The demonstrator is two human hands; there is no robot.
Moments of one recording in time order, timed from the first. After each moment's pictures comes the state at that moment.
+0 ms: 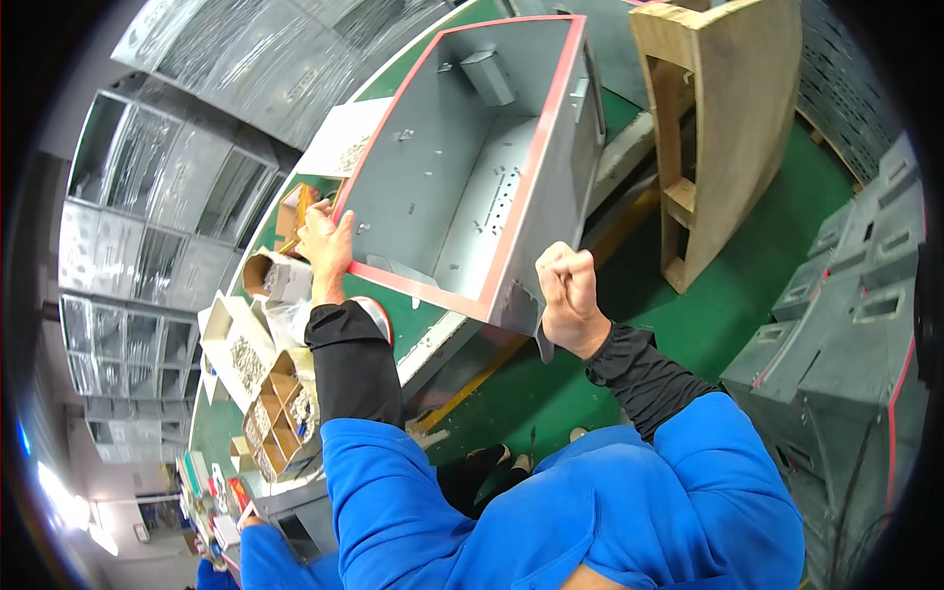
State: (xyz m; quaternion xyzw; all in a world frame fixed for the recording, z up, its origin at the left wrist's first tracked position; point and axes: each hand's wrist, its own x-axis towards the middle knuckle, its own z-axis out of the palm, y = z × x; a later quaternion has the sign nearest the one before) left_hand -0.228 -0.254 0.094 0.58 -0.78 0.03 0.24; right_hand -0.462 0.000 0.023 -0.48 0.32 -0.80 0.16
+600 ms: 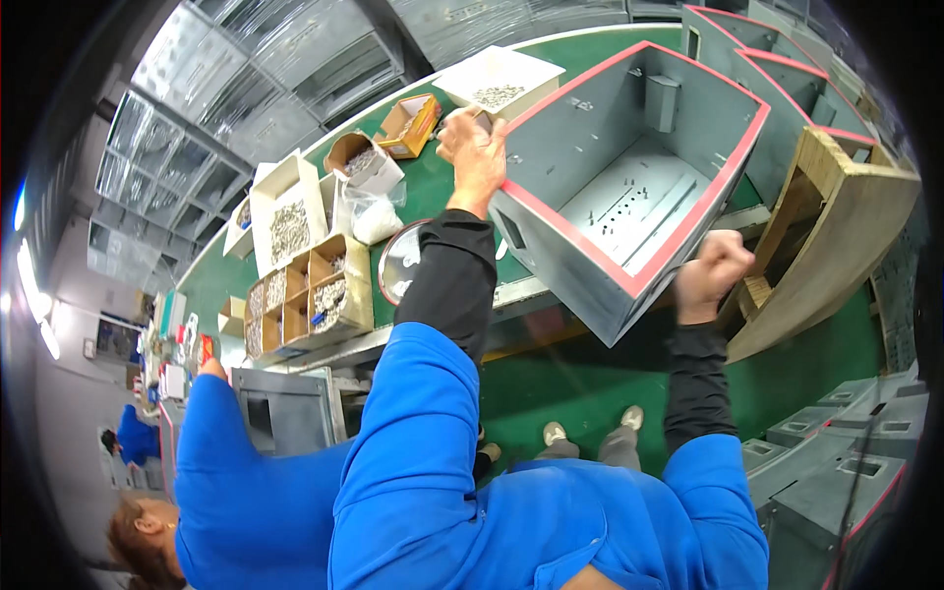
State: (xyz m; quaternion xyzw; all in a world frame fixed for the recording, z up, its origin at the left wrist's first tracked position) left_hand -0.235 -0.227 0.089 0.50 -0.71 0.08 0.49; right_hand -0.486 -0.029 0.057 -0.48 0.49 -0.72 -0.10
